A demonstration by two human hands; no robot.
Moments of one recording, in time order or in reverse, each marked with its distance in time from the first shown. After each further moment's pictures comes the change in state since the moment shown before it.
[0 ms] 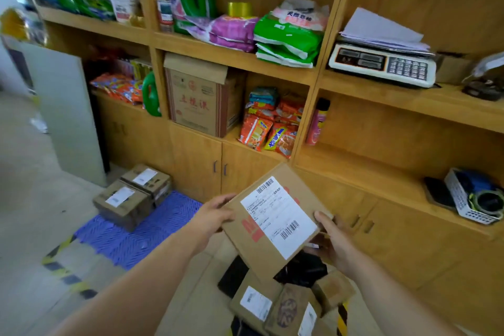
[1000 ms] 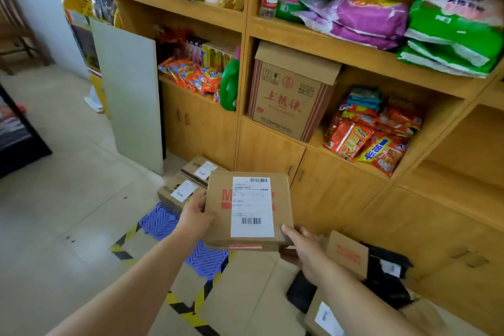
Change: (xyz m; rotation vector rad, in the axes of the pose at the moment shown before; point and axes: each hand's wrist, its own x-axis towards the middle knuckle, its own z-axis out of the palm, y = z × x) left_hand 0.097 -0.044 -0.412 0.005 0.347 -0.088; right_hand 0.052 0.034 0.456 -0.154 -0.146 0.161
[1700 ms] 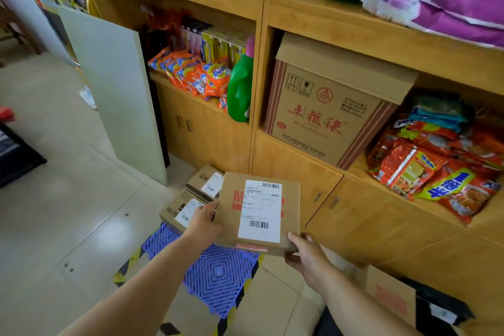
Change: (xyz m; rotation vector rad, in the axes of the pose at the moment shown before) left_hand 0.299 0.055 0.001 0.294 -0.129 -0.115; right_hand 0.270 -0.113 0.079 0.145 0.019 0.201
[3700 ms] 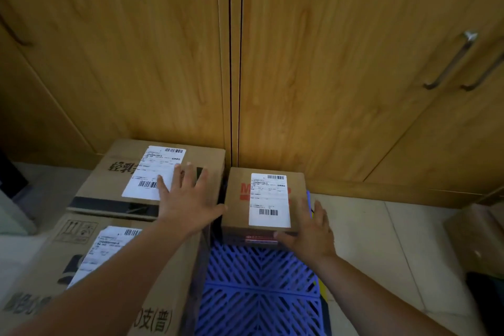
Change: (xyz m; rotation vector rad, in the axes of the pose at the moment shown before) left_hand 0.631 -0.350 0.112 1.181 0.054 0.633; right_hand 0.640 0.292 0.116 -0.965 0.554 -0.294
